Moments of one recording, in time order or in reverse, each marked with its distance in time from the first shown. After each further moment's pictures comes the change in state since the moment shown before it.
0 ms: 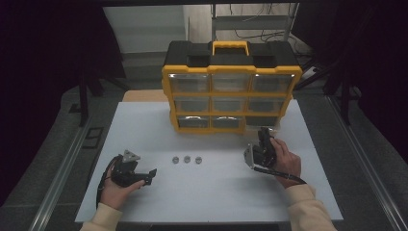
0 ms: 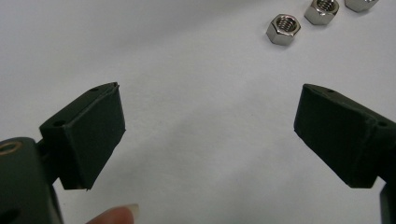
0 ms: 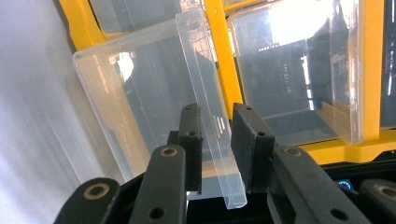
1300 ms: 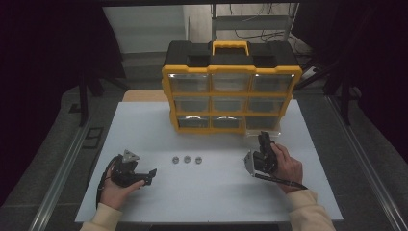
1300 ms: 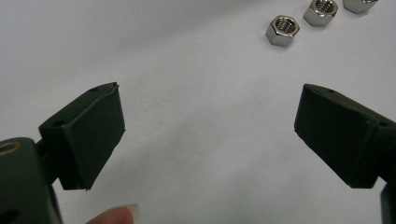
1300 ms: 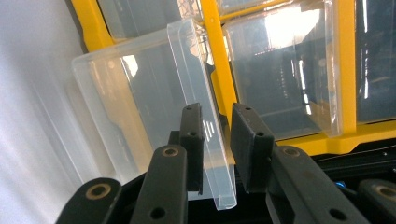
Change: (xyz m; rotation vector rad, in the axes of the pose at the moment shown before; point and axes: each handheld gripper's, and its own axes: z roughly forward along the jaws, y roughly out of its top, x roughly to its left) left arm 0.000 0.000 0.000 -0.001 0.001 0.001; right arm 0.001 -0.002 -0.018 -0.018 -0.003 -0.010
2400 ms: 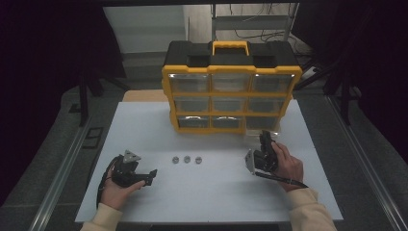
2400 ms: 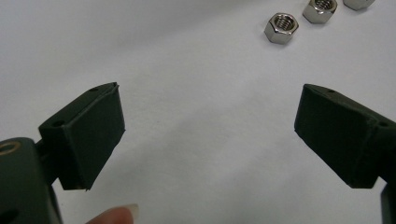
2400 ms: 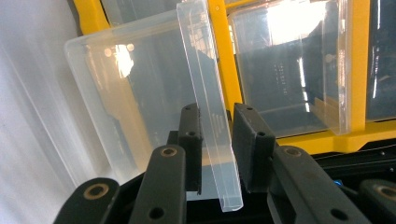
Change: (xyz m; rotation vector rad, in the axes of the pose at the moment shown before) left arm -0.001 0.000 0.001 0.006 -0.003 0.007; right arm 0.004 -0.003 0.005 0.017 -0.010 -0.005
